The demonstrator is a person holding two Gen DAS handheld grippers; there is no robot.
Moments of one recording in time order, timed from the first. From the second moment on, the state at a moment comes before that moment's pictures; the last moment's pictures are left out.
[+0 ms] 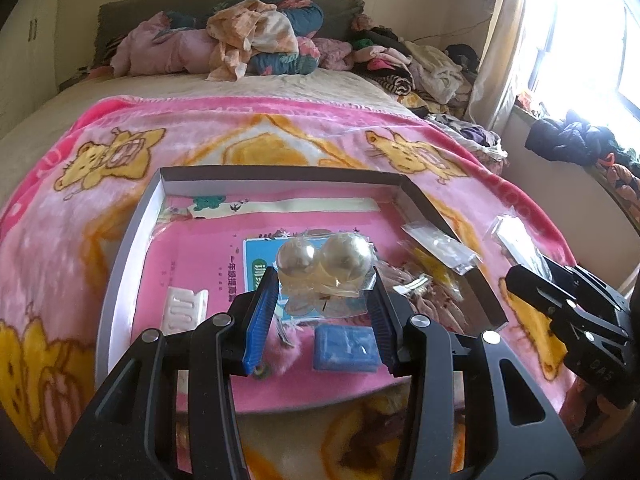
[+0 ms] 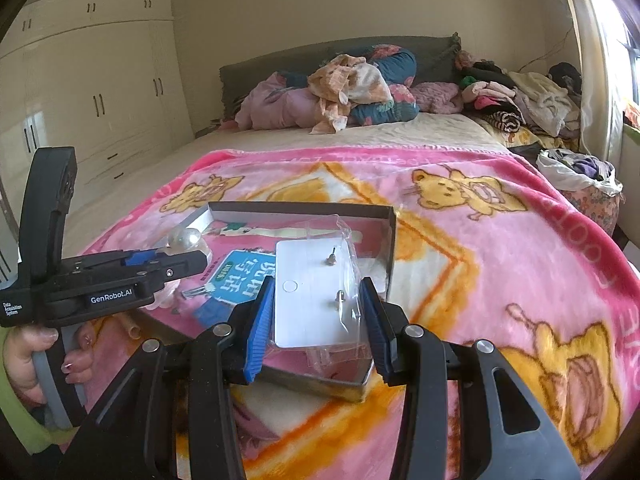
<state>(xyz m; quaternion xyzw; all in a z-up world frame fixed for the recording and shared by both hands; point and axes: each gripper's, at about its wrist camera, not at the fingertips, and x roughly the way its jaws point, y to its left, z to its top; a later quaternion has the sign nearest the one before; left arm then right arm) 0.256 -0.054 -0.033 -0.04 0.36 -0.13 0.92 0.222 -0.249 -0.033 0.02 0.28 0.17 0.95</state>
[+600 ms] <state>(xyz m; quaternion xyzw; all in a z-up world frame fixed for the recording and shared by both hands) 0.309 -0.054 -0.048 -0.02 0.39 -0.11 0.91 0.255 -0.223 -0.053 -0.01 0.32 0.20 0.93</state>
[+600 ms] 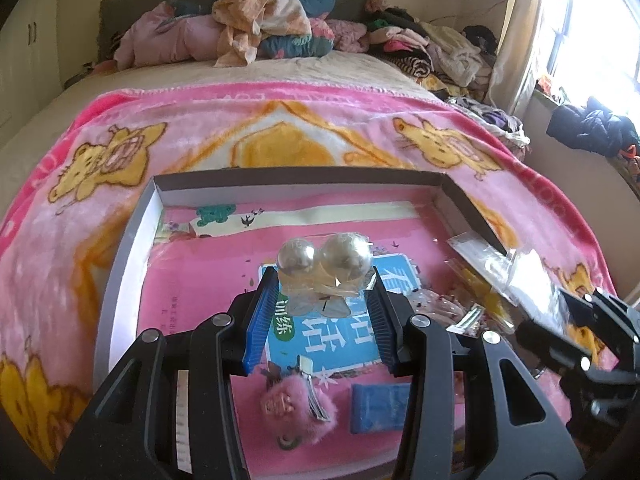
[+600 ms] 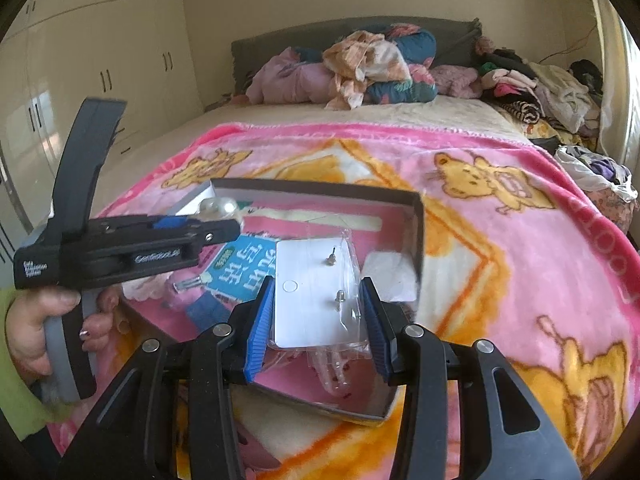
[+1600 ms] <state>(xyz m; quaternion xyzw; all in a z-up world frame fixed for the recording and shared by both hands) 0.305 -0.060 -0.066 -0.02 0.41 -0.12 0.90 0.241 -0.216 -0.077 -0.02 0.35 0.21 0.91</state>
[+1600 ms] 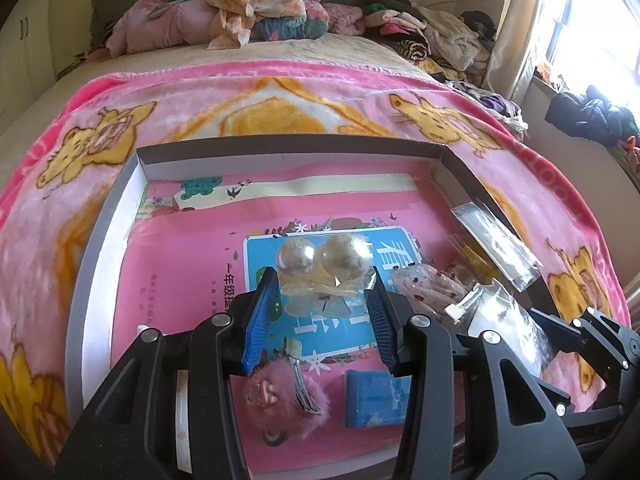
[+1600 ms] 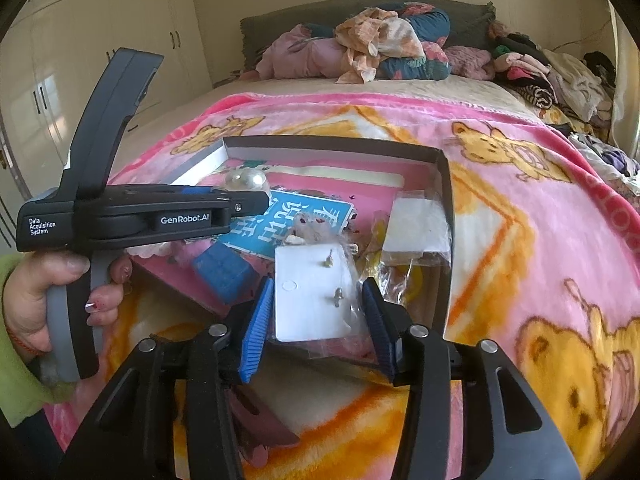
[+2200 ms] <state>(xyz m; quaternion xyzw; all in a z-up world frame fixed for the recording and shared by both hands) 0.276 -0.053 -0.039 -0.03 0.38 -0.12 0.92 0.208 -0.229 -0.053 -0.01 0.31 0.19 0.93</state>
